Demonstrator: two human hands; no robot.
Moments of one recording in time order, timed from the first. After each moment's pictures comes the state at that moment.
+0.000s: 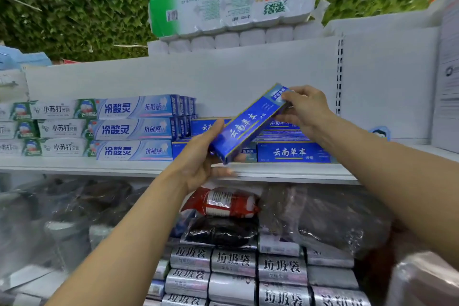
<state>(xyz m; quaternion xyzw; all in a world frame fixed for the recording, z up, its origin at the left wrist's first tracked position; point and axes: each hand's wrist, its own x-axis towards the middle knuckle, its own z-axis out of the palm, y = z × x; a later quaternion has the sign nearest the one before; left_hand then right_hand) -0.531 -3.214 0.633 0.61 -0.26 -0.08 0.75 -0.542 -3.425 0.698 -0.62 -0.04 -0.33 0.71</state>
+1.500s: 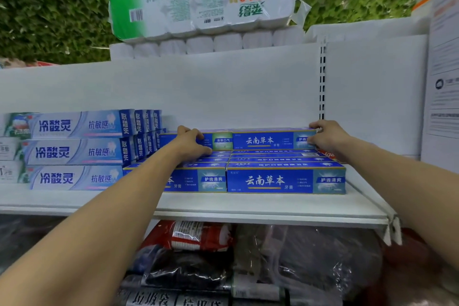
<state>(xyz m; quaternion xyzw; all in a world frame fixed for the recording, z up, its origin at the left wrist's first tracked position) -0.375 -3.276 0.678 0.94 -0.17 0.11 0.29 -0.477 -3.584 0.678 -0.83 0.16 -0.26 0.47</state>
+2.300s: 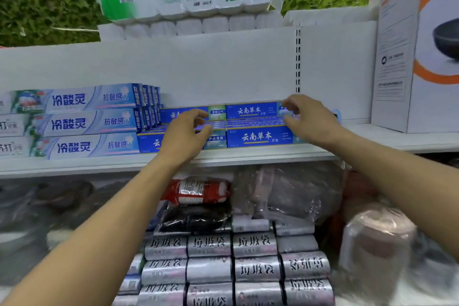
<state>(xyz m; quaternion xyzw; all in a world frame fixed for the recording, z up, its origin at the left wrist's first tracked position) -0.506 -3.233 0.630 0.83 -0.31 0.28 0.38 -0.604 -3.485 0.647 -0.91 0.05 -0.38 0.15</state>
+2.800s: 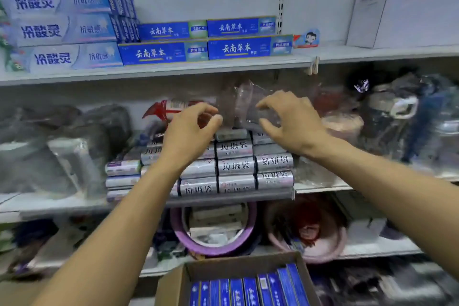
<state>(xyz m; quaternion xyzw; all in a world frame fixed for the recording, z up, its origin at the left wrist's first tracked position) -0.633 -3.216 0.499 0.83 -0.31 0.17 0.43 -0.728 -3.413 0.511 -0.94 0.01 -0.34 0.05</state>
